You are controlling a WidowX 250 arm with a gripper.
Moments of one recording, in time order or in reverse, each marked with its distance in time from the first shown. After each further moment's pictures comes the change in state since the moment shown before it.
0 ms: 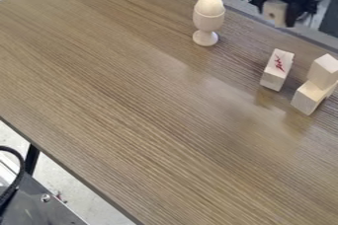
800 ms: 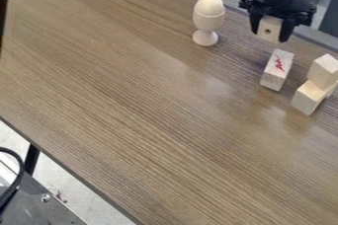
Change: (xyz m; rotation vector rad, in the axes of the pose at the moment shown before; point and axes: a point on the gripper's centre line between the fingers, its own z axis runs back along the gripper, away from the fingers) arm -0.003 -0.013 -0.029 0.015 0.167 0.107
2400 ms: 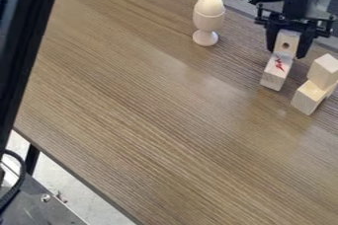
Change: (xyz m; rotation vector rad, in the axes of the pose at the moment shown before) arm -0.016 -0.024 -0.018 -0.059 0.261 0.061
